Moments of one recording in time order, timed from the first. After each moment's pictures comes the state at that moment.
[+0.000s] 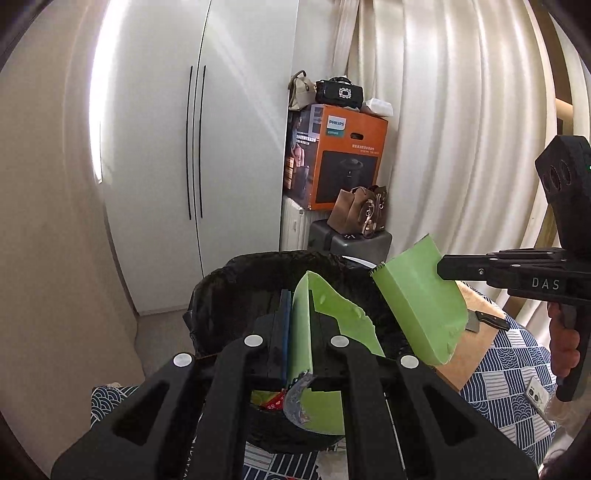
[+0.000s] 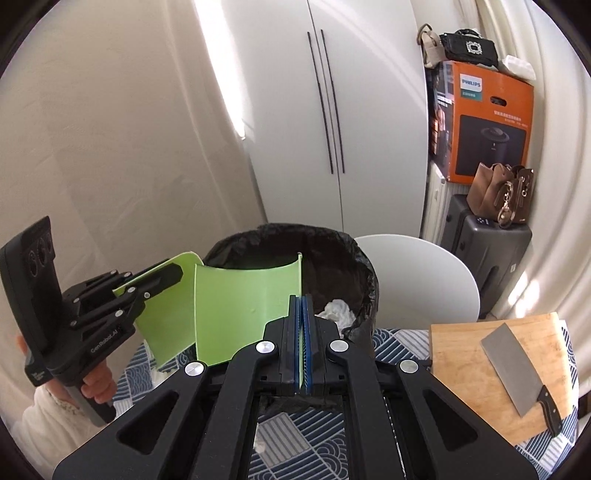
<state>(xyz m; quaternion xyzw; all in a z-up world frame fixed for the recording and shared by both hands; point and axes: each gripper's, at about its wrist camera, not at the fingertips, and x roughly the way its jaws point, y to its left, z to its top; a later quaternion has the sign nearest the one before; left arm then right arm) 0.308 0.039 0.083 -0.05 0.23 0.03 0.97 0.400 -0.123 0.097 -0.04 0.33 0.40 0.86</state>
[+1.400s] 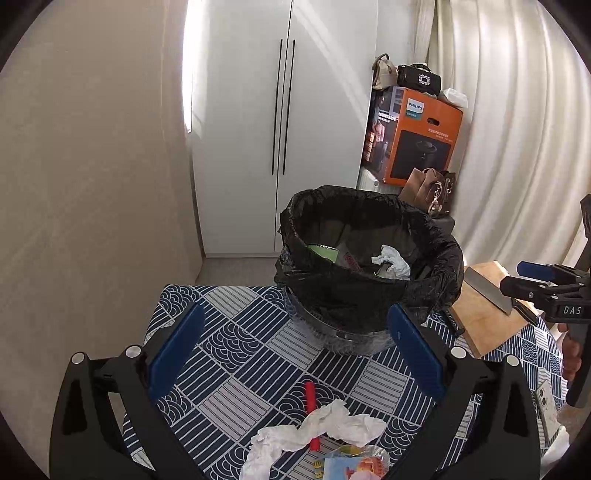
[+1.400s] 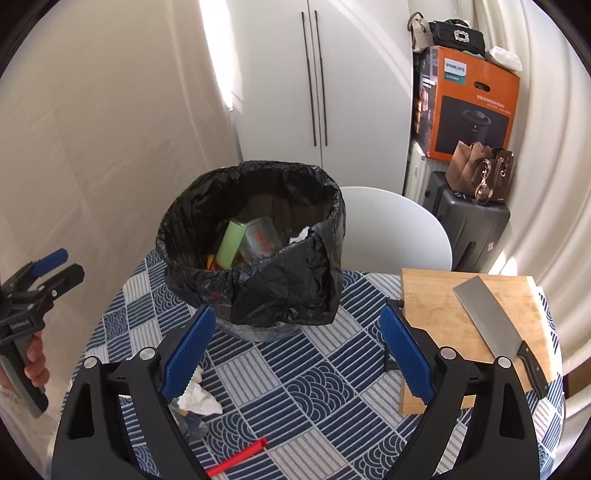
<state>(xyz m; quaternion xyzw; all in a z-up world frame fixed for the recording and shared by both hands) 0.186 0.027 0.073 -0.09 0.28 0.18 0.94 0.348 -0.179 0.054 -0.09 0.35 0.37 0.86</state>
